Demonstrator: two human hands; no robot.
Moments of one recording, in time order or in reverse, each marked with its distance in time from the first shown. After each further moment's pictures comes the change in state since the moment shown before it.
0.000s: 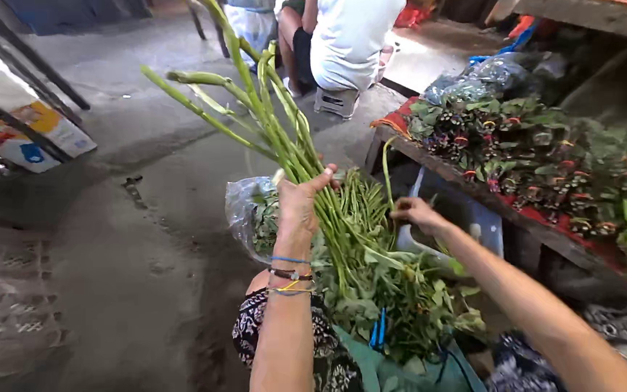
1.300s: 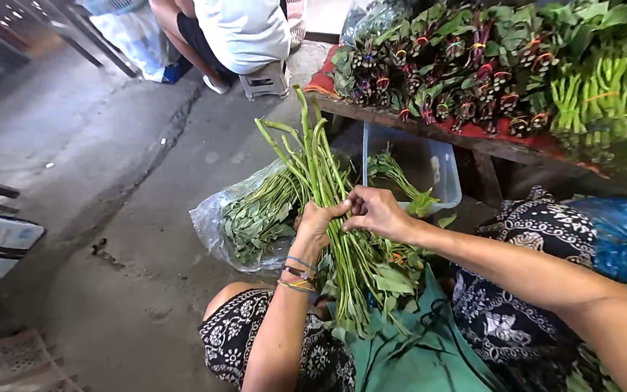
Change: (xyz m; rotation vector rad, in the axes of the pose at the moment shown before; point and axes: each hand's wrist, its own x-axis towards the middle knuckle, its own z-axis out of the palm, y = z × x) left_hand -0.012 -0.137 0.081 0.334 -0.212 -0.486; right_hand -0.133 -0.016 0.005 -0.097 0.118 -0.323
